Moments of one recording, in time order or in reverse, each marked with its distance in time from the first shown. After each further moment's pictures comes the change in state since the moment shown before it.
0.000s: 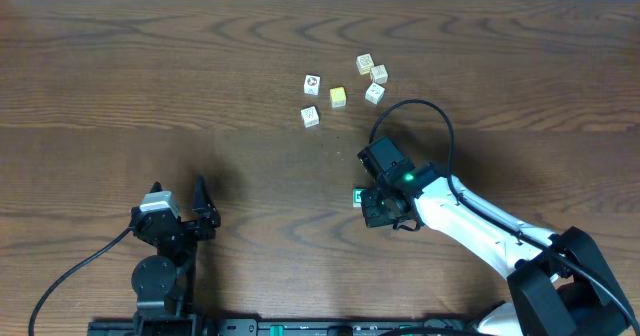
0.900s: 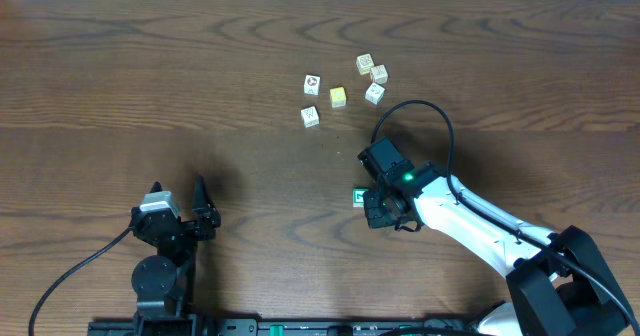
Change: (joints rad) left arm 0.000 0.000 0.000 0.000 0.000 0.000; right arm 0.000 0.004 0.000 -0.023 0.034 0.008
